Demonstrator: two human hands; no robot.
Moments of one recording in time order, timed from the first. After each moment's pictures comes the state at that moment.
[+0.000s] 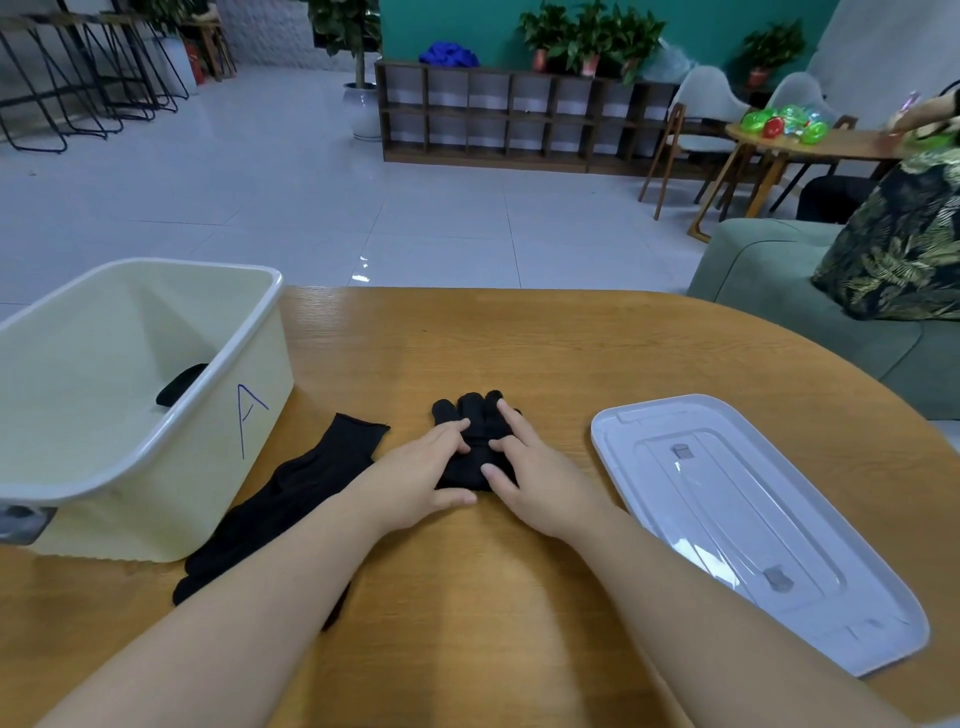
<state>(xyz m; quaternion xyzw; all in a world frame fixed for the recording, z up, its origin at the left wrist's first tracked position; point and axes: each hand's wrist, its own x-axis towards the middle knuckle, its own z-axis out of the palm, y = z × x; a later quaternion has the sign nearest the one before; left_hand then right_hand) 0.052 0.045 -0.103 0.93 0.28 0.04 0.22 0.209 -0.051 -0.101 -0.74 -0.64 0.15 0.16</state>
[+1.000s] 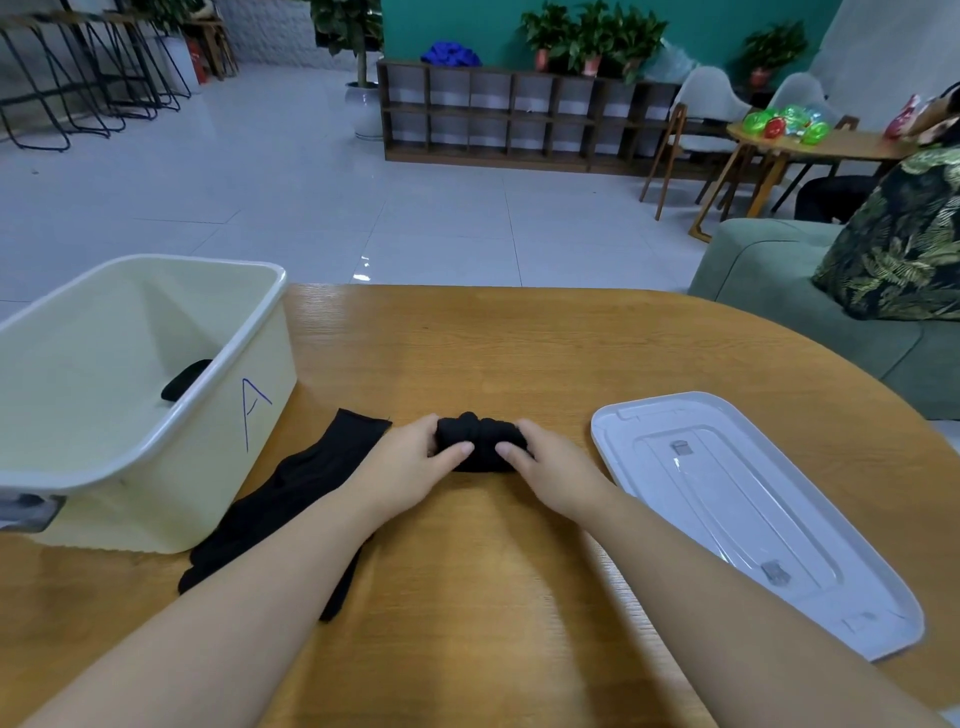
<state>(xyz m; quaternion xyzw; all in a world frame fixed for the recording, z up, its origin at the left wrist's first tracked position) 0.050 0.041 -0.096 0.84 0.38 0.16 0.35 0.217 -0.049 -0.094 -0.75 -0.55 0.27 0.26</state>
